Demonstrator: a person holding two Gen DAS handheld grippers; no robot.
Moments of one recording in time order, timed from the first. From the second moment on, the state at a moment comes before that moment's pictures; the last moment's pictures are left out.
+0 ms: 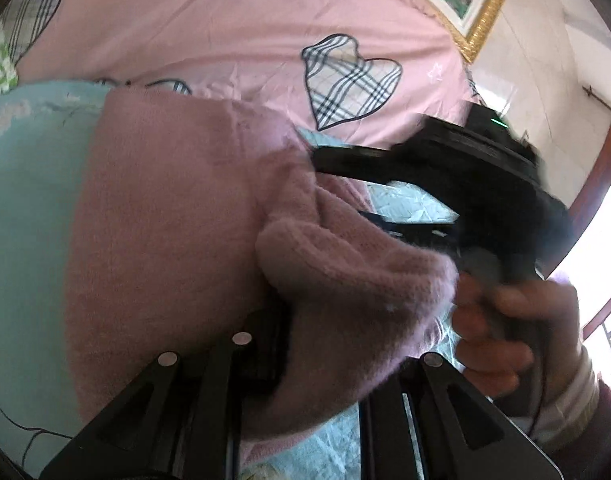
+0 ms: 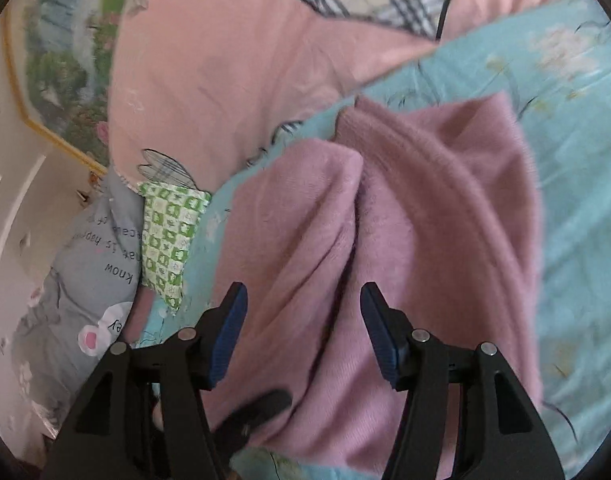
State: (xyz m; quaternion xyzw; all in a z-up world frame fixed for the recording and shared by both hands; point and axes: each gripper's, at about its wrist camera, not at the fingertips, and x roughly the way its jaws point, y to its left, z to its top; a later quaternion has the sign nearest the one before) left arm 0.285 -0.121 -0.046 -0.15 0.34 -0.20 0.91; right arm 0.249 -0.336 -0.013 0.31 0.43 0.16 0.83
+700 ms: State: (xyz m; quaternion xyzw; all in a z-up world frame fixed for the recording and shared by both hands) left arm 0.322 -0.203 -0.065 -0.07 0.37 -0.27 0.89; right arm 0.265 -0.391 -0.017 0.22 0.44 0.08 0.87
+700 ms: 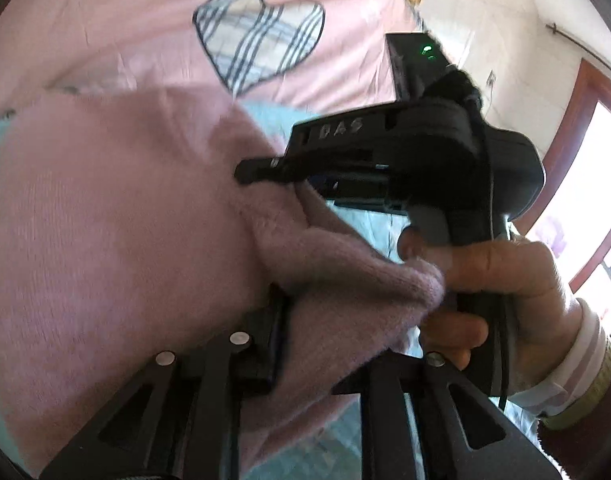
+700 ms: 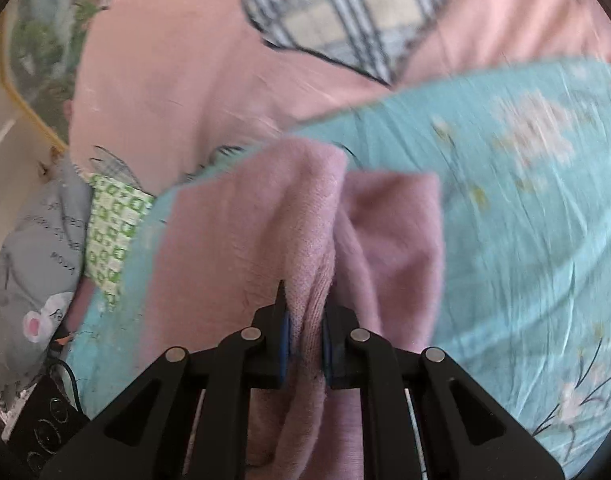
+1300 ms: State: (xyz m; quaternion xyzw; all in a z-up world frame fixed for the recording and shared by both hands) left arm 0.254 -0.099 -0.023 -0.18 0.39 -0.26 0.87; right arm 0.220 -0.393 0.000 0.19 0.40 0.02 0.90
